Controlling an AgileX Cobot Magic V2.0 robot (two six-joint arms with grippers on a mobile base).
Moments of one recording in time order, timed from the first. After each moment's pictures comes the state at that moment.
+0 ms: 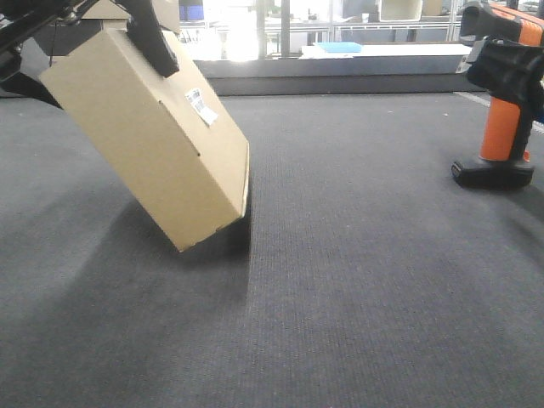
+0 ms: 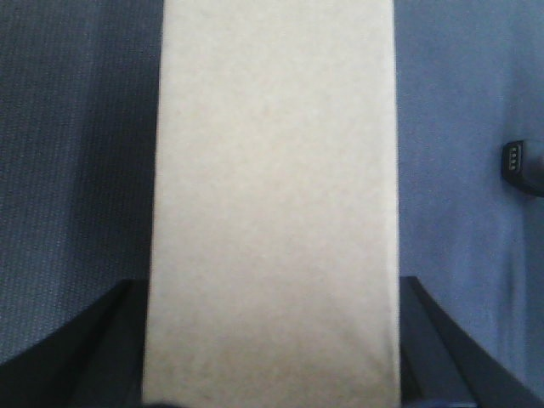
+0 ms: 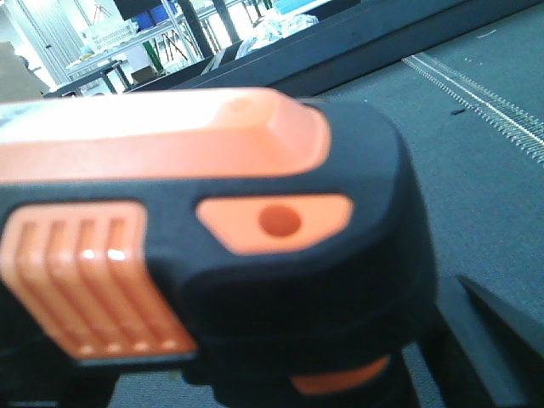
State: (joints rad) left arm -0.38 1.46 -1.15 -0.26 0.69 -0.45; right arm 0.00 1.76 -0.66 0.16 -0.91 0.33
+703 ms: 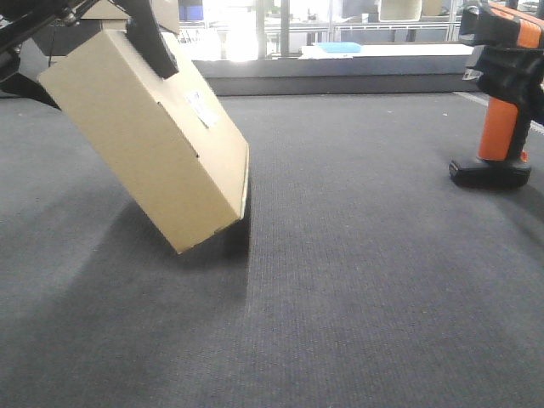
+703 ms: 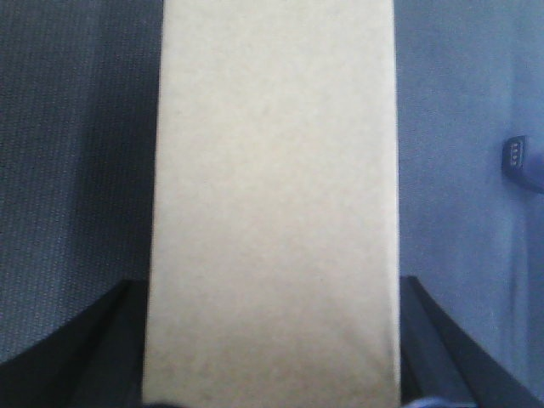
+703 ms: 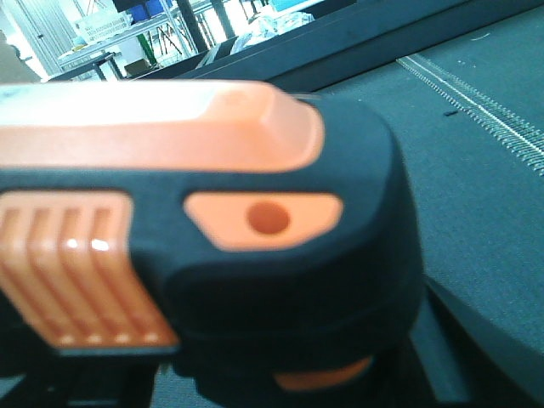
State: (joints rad) left arm -0.38 1.46 -1.15 -0.26 0.70 -0.45; right arm 0.00 1.76 -0.66 0.17 -0.90 0.30
